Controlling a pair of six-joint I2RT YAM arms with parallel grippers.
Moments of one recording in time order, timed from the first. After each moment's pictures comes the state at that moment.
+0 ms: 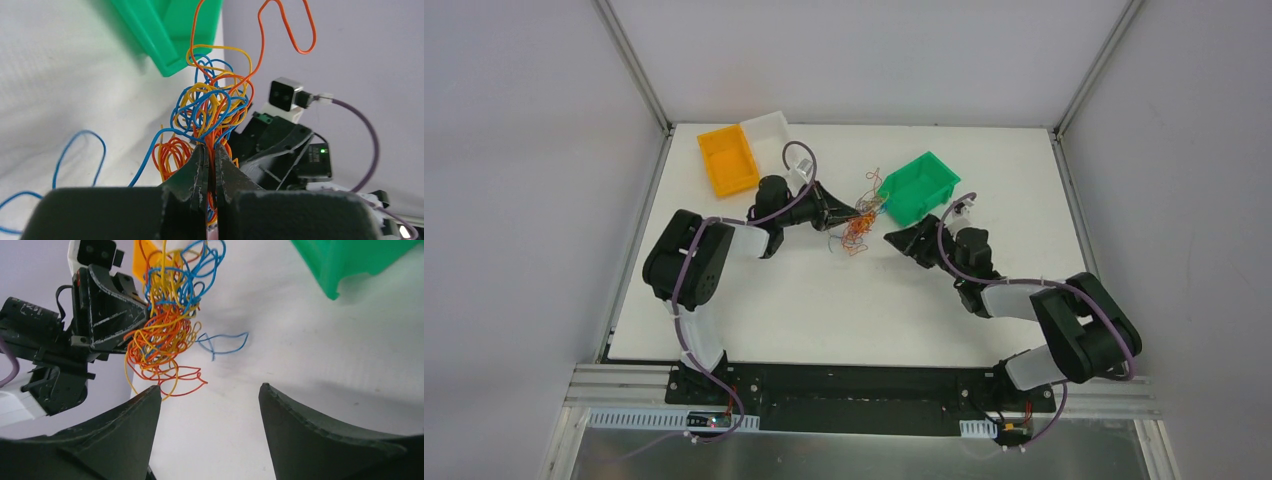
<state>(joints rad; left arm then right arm) -0.36 1.87 0.84 0.80 0.73 -1.23 0.45 1.43 0.38 0.78 -0.24 0.96</state>
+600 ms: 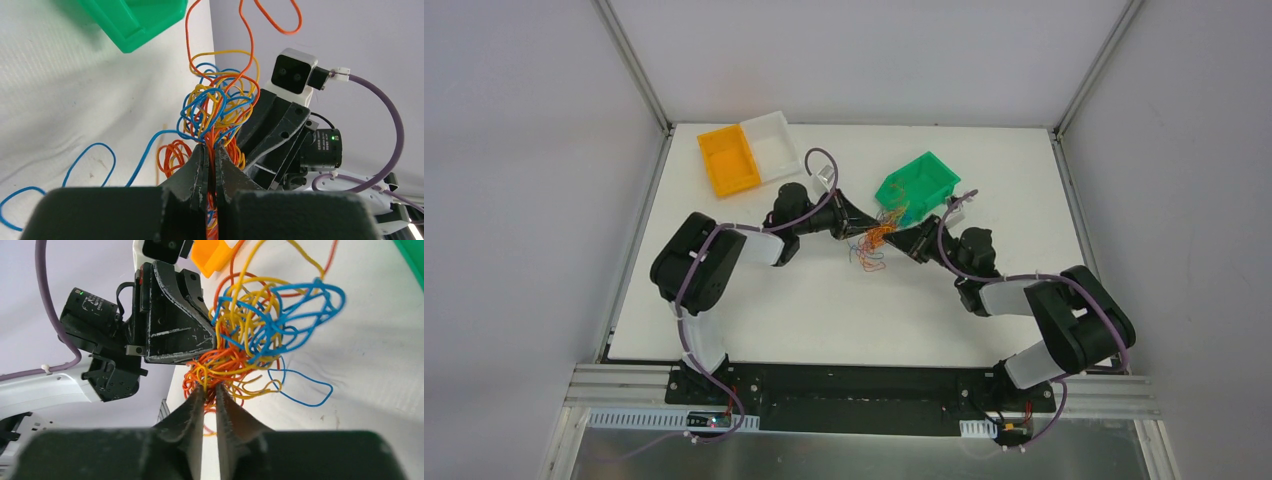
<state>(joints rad) -0.49 1.87 0.84 0.87 0.68 -1.30 0.44 1.51 0.38 1.04 -0.44 1.07</state>
